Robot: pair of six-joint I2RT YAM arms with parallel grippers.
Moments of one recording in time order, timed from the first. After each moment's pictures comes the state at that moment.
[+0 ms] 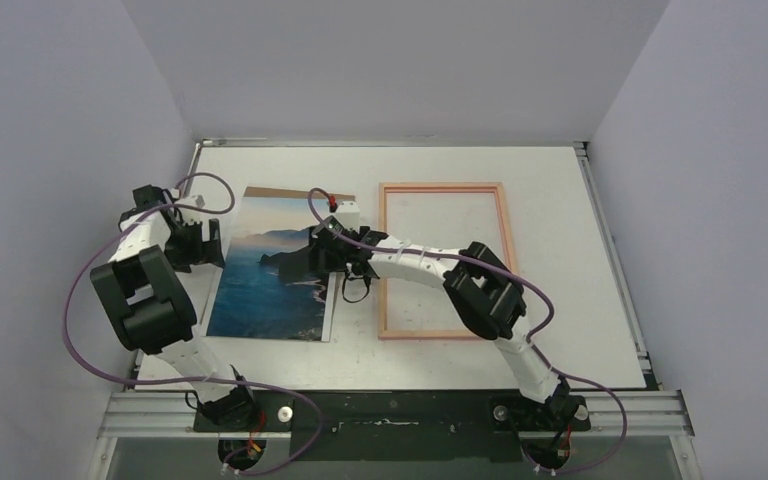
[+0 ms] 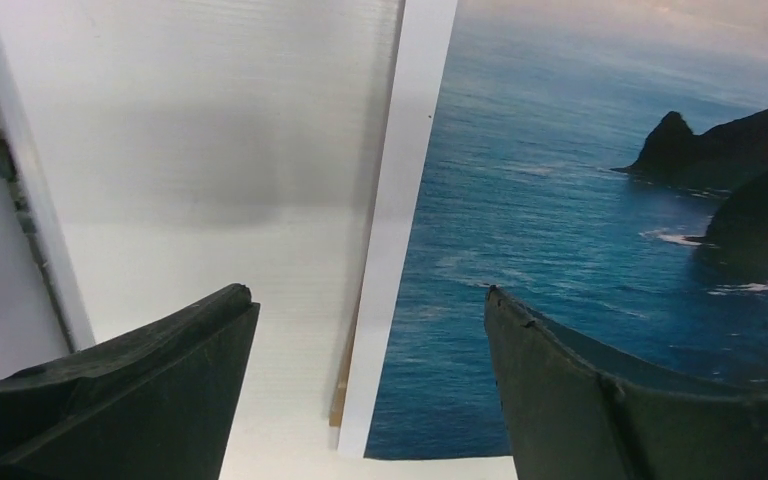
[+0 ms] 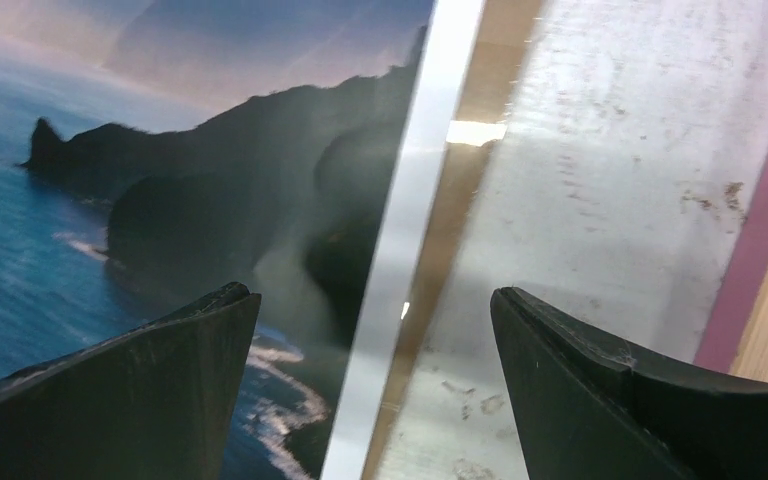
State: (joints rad) left arm 0.44 1.74 1.25 -0.77 0.20 0.27; right arm 0.97 2.21 1.70 -0.35 0.32 0.73
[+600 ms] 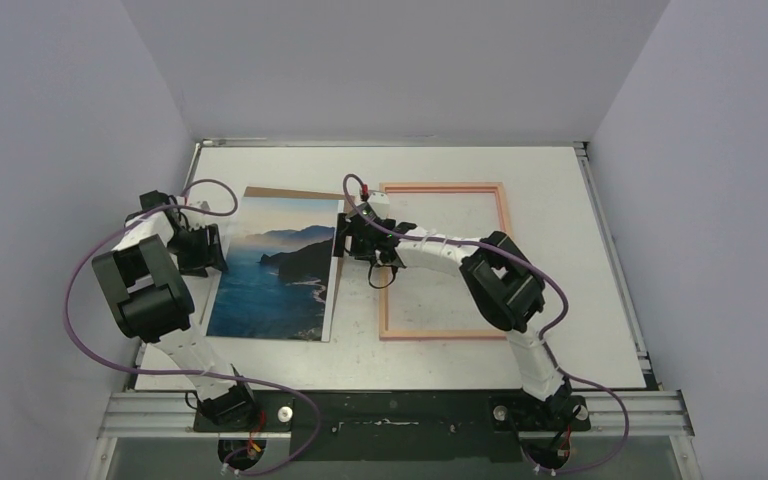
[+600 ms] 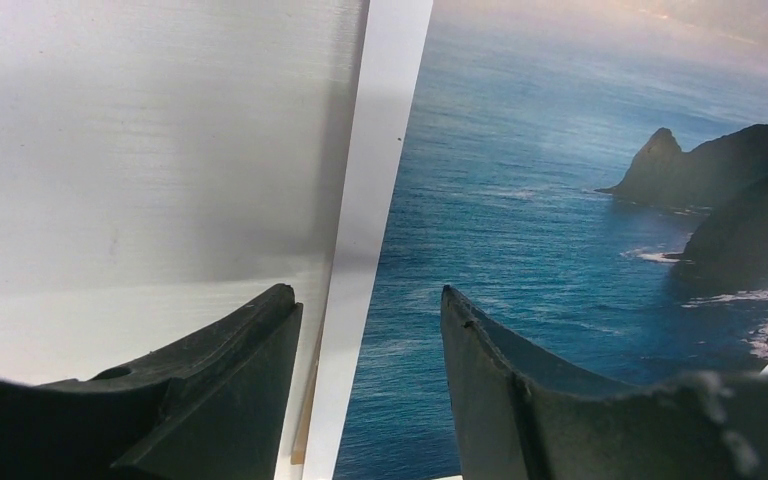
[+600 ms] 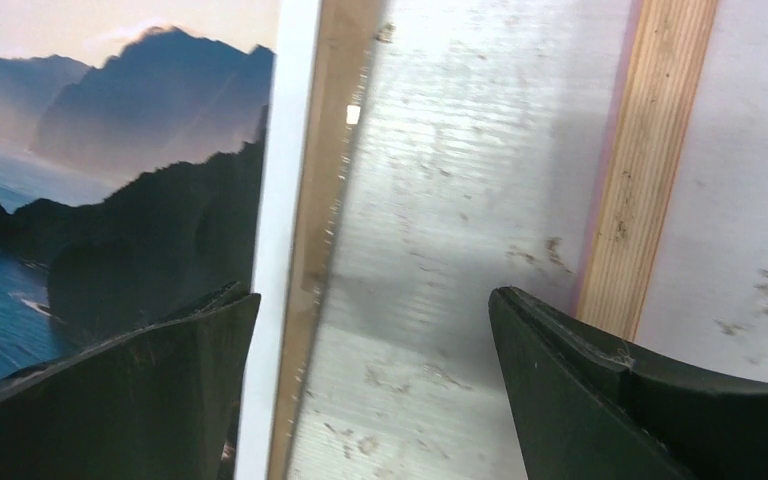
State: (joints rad) left arm 0.44 1.85 1.25 -0.76 0.27 0.23; right arm 0.83 2.15 1.53 -0.20 0.21 0.74
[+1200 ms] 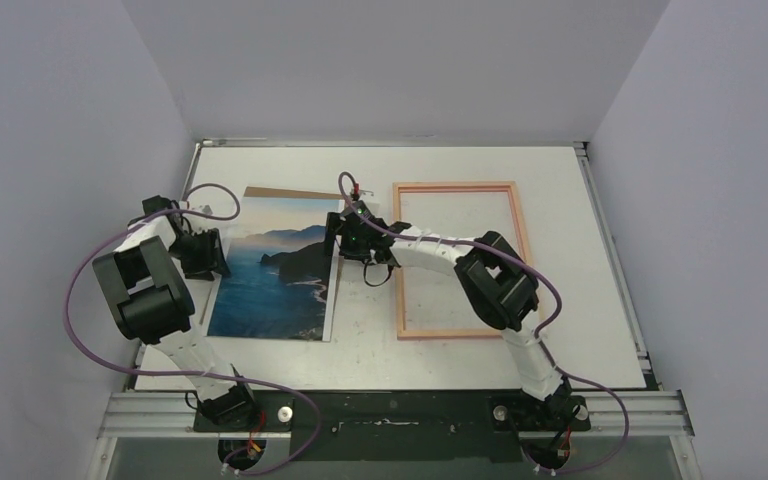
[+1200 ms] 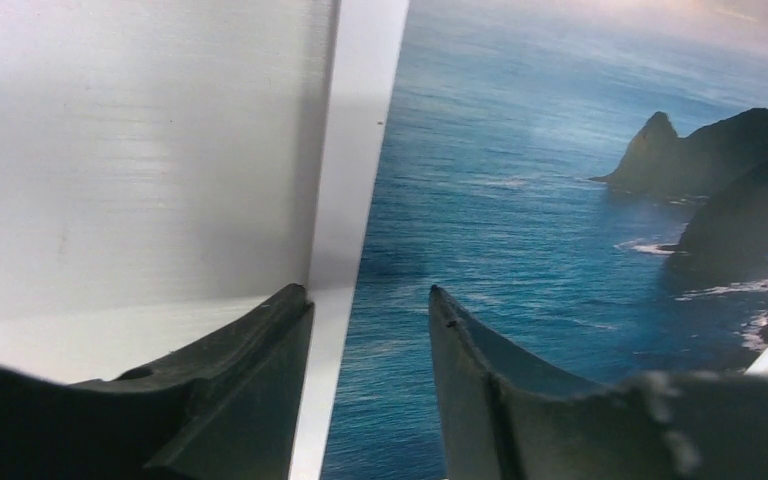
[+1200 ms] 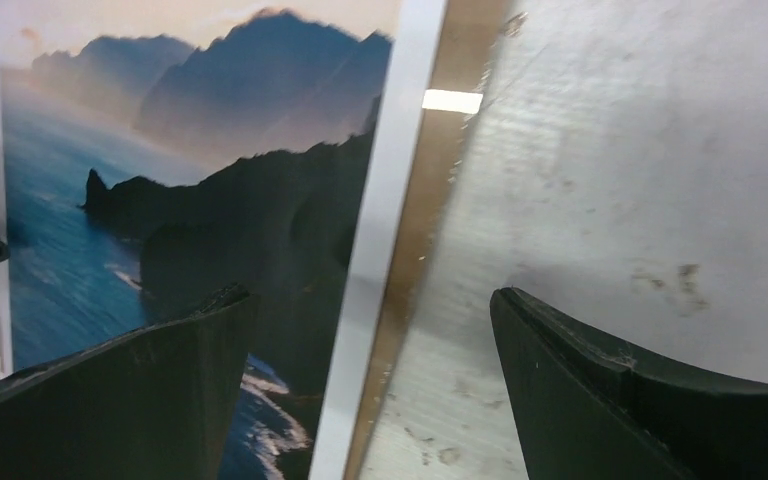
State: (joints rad) left arm 0.44 1.84 1.21 -0.73 0.30 0.22; right arm 0.82 2.16 1.56 -0.16 0.10 0.75
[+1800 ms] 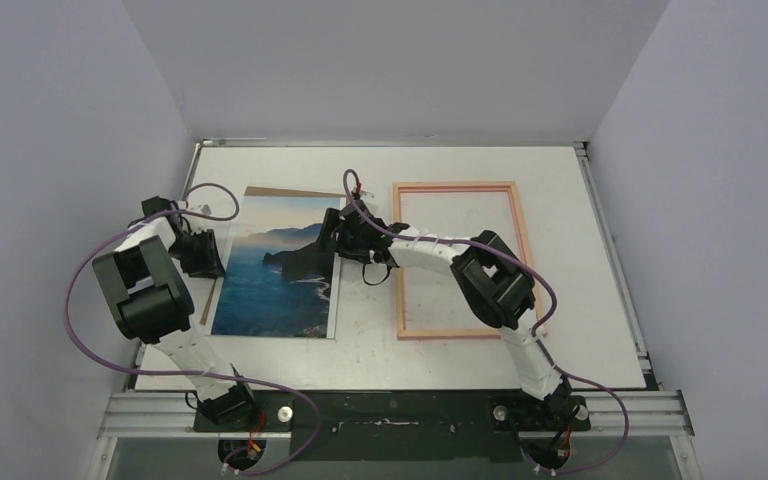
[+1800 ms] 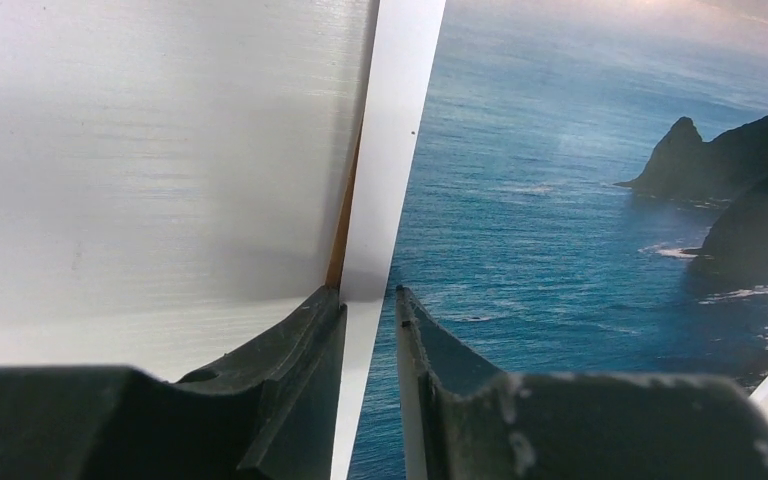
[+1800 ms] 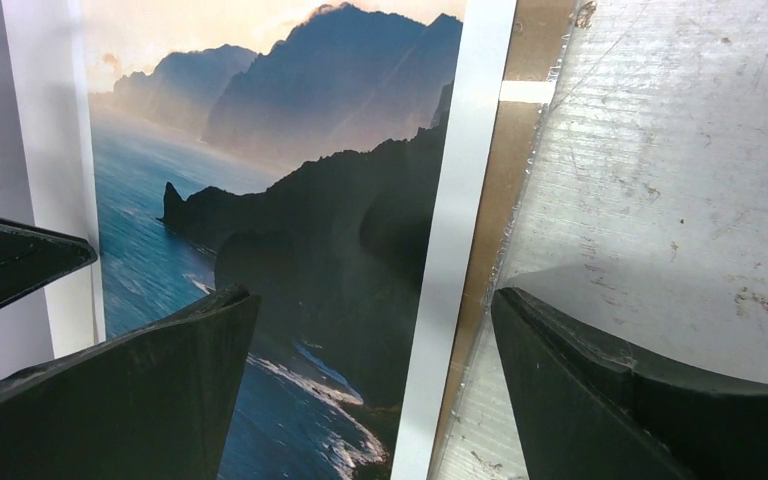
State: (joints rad) left arm 0.44 1.85 1.19 -0.70 0.31 0.22; right arm 0.84 2.20 1.57 -0.08 0.03 0.89
